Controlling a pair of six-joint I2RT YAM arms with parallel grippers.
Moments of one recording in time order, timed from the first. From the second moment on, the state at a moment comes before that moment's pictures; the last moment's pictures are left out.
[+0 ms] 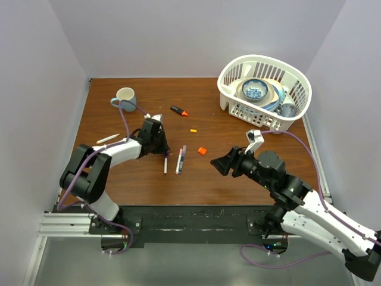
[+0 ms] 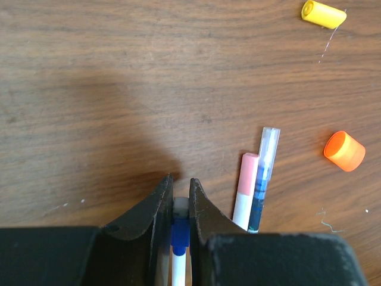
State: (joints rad) left arm -0.43 1.62 0.82 -0.08 0.04 -0.54; right arm 0.83 0.63 0.61 -0.25 0.07 0.74
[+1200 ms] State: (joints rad) left arm 0.22 1.77 1.23 -0.26 -0.11 -0.31; right arm 0.83 0.46 0.62 -0.43 0.17 0.67
